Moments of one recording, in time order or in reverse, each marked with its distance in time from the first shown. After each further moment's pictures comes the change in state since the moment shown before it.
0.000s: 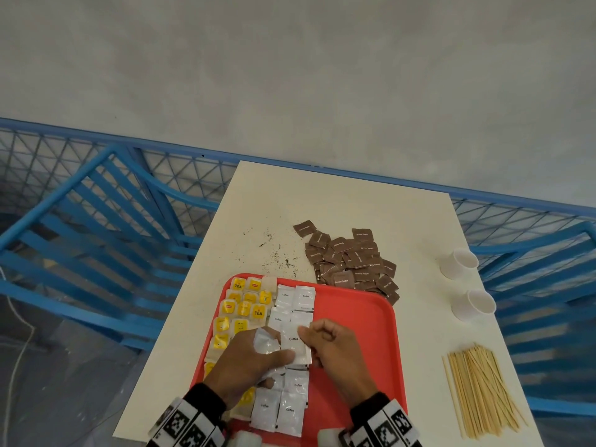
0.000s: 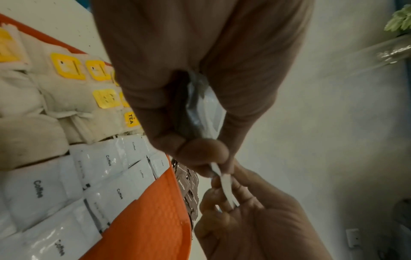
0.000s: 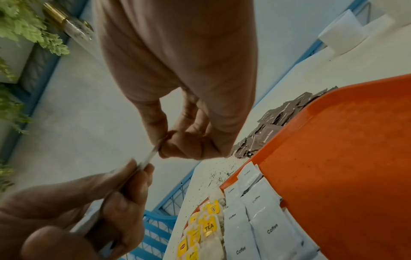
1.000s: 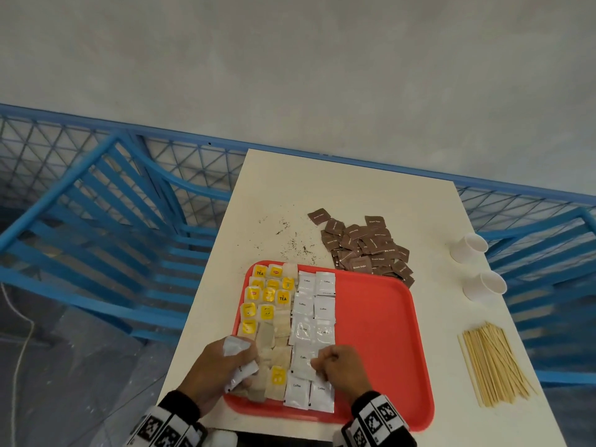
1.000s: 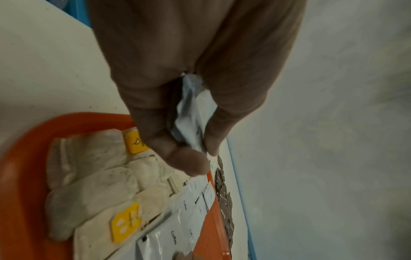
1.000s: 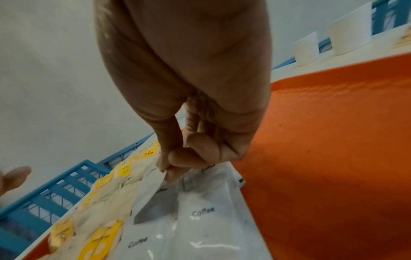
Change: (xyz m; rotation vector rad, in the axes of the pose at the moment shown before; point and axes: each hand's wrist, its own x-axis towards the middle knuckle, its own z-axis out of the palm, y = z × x) left_hand -0.019 -0.048 -0.103 -0.125 -0.153 0.058; right_hand 0.001 0.081 0.036 -0.342 0.116 0.253
